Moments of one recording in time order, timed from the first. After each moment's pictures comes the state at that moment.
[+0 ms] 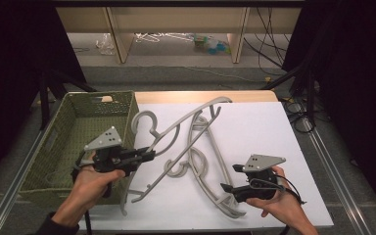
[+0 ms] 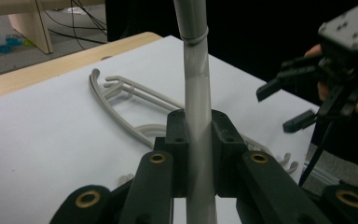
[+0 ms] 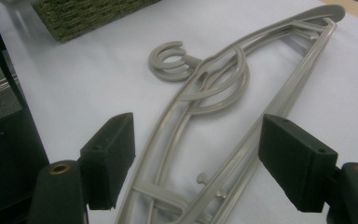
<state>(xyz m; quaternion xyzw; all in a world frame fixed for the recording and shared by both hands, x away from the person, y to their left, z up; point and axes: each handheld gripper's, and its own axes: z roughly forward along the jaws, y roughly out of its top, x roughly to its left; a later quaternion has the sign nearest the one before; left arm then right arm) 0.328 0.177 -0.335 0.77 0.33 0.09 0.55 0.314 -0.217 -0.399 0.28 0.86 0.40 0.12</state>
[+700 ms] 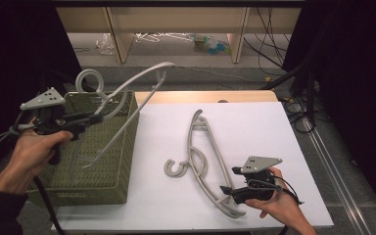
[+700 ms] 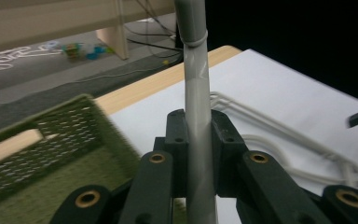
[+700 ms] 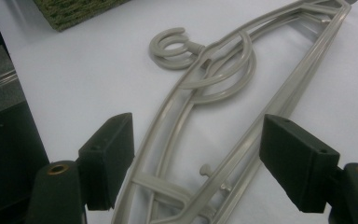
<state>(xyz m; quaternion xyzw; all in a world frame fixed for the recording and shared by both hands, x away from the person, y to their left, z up) 0.372 0.287 -0.279 0.76 0.38 0.21 0.48 0.316 -0.216 -0.410 0.29 0.87 0.39 0.11</state>
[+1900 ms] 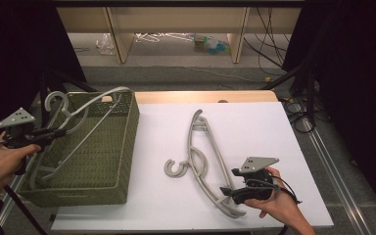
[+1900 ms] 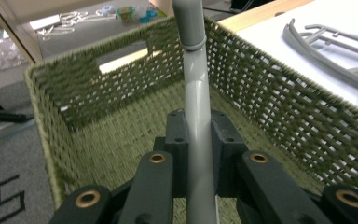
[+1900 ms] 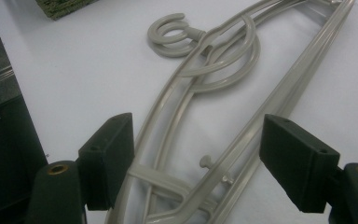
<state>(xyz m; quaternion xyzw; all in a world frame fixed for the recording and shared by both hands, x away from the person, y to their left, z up) 0.382 0.393 -0.356 0.76 0.44 0.24 0.41 0.321 -0.216 -0.419 0.29 0.87 0.38 0.10</state>
